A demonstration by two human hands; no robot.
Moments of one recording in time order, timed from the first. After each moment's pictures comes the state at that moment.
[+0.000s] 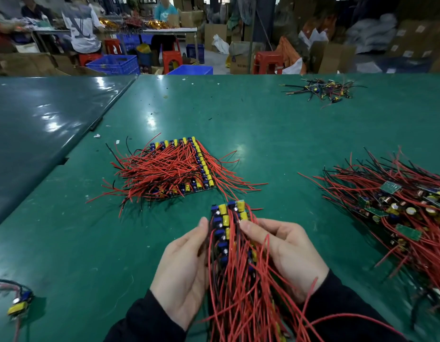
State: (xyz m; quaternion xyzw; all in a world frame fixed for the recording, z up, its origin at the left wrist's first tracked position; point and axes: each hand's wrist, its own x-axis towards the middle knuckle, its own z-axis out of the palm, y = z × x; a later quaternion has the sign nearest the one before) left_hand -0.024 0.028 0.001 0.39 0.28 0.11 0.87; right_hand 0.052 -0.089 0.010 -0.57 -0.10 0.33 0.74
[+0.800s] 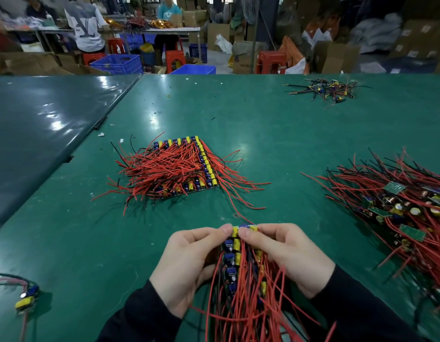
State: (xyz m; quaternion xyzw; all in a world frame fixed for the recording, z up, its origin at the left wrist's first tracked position) left_hand -0.030 0.037 0.007 0.52 0.26 0.04 0.81; right_hand 0.060 -0.096 0.009 -0.66 -0.19 0.36 0.63
